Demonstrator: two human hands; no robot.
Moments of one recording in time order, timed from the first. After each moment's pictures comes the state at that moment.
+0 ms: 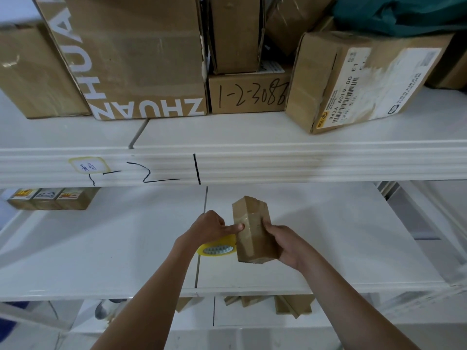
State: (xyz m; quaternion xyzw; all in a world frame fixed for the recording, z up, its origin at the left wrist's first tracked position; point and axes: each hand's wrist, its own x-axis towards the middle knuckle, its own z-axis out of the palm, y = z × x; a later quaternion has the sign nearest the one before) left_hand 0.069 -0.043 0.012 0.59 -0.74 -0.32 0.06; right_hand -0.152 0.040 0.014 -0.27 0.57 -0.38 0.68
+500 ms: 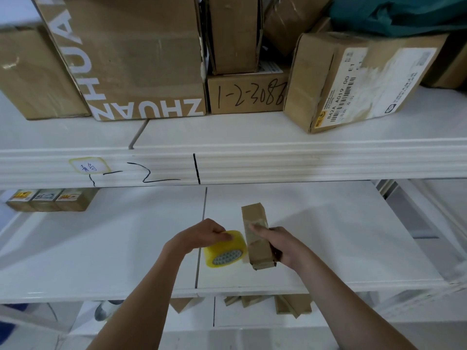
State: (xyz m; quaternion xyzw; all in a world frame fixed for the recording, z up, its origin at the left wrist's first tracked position) left_hand 0.090 -0.037 0.006 0.52 -0.73 -0.45 0.02; right_hand -0.147 0.040 0.014 -0.30 0.62 -0.32 0.65
